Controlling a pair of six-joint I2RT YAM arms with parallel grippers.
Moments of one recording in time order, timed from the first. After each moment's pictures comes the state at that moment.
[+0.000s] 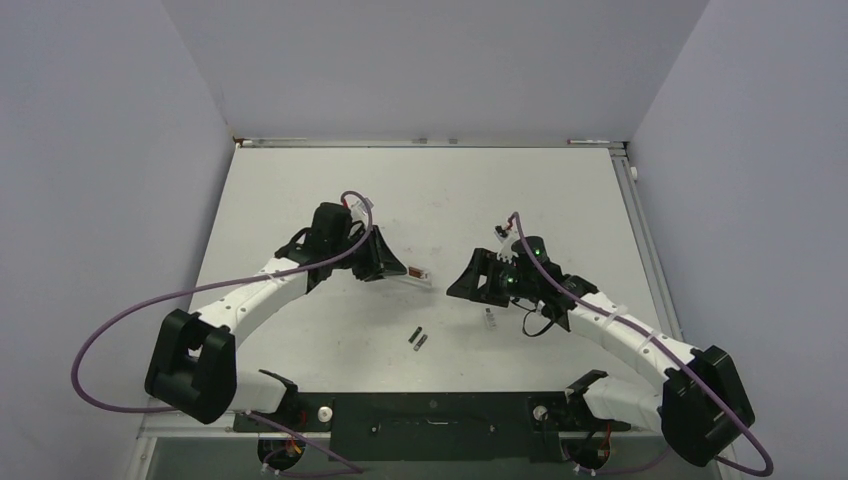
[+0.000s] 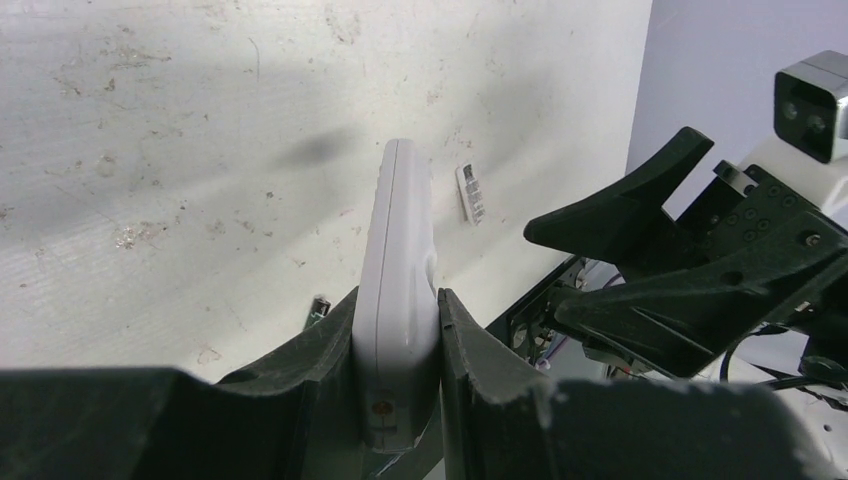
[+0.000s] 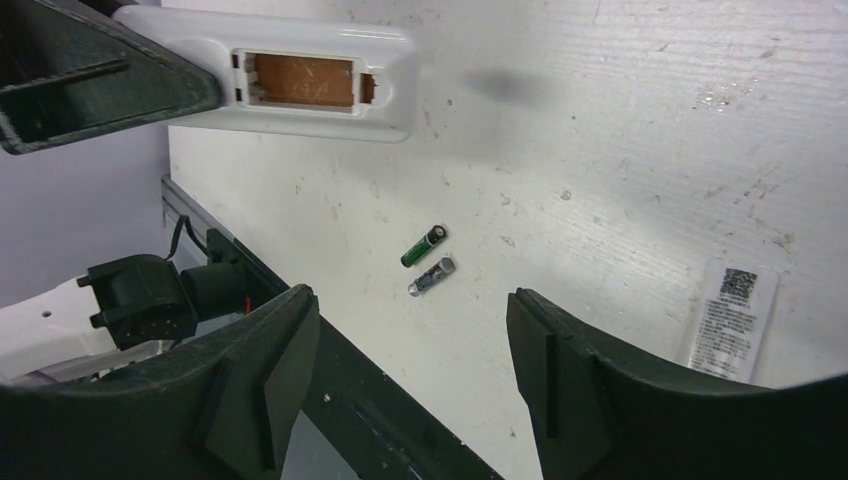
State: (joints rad) left arm -0.44 1.37 0.85 -0.24 0.48 -0.79; right arm 0.56 1.14 0.62 -0.15 -0.40 0.77
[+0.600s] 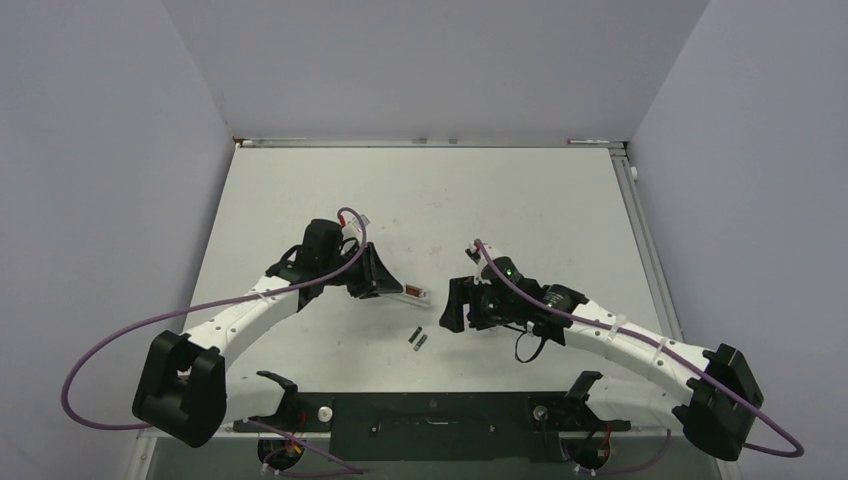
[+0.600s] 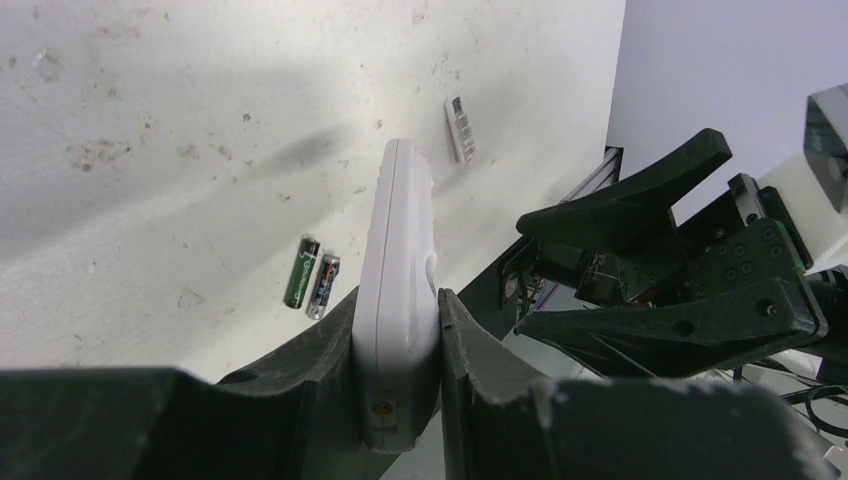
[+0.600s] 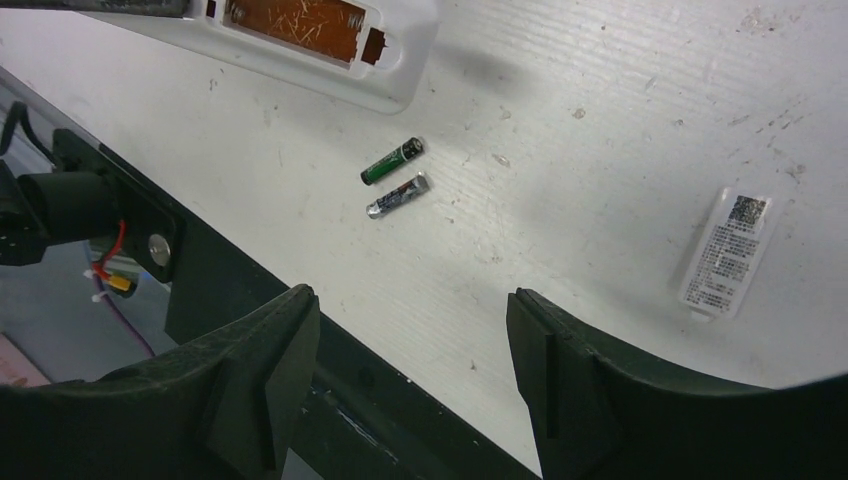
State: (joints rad) left arm -0.43 1.25 0.74 -0.23 0.58 -0.79; right arm 0.83 1.08 0.71 -0.39 -0.13 0.63
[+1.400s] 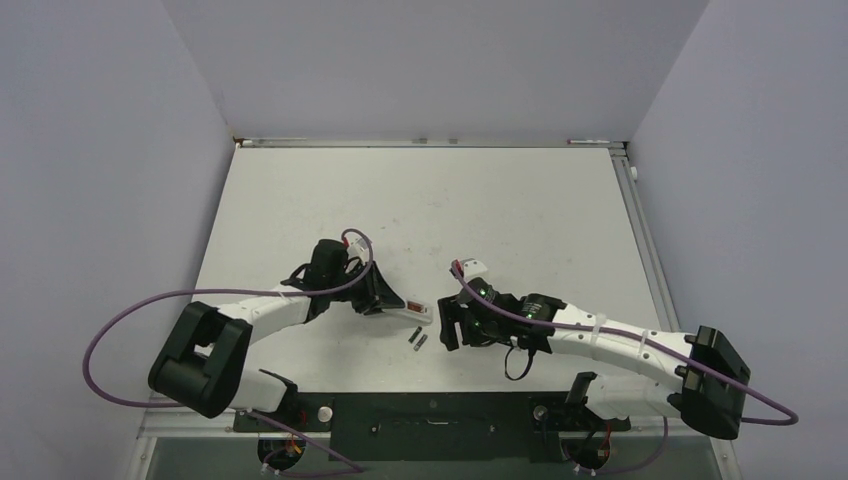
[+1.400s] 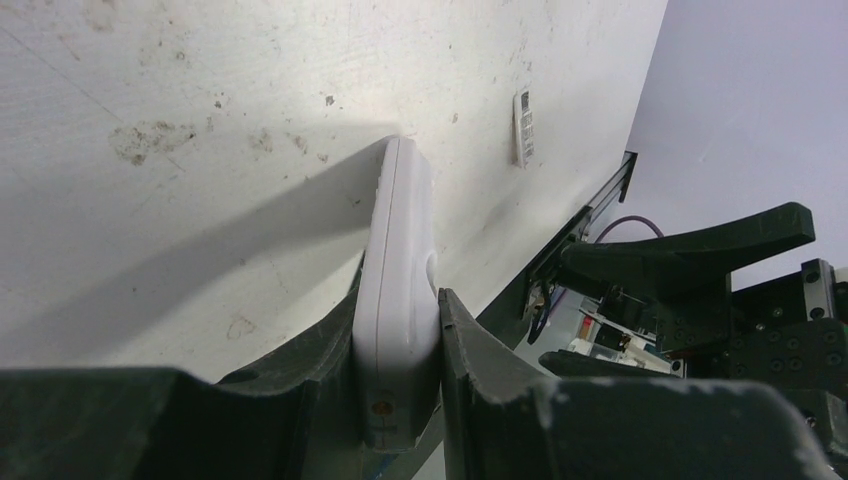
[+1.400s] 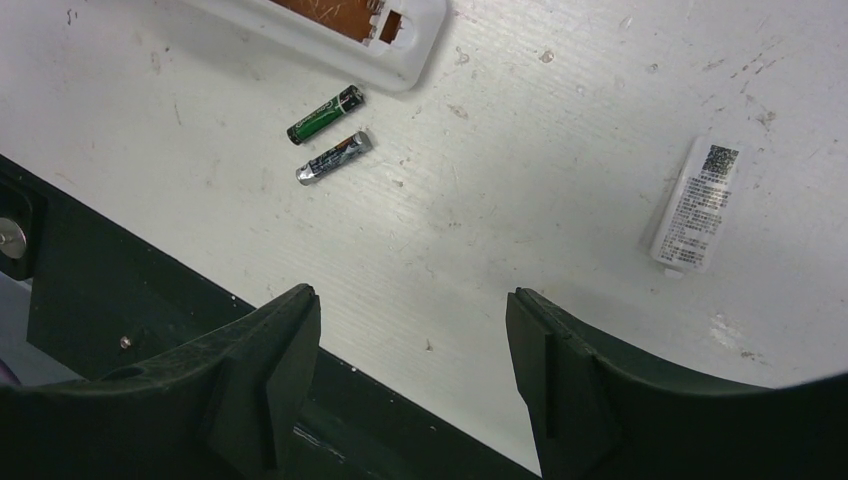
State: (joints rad) left arm -0.43 1.38 0.53 0.06 0.62 -0.87; right arm 1.04 1.16 0.74 -0.50 0.12 0.64
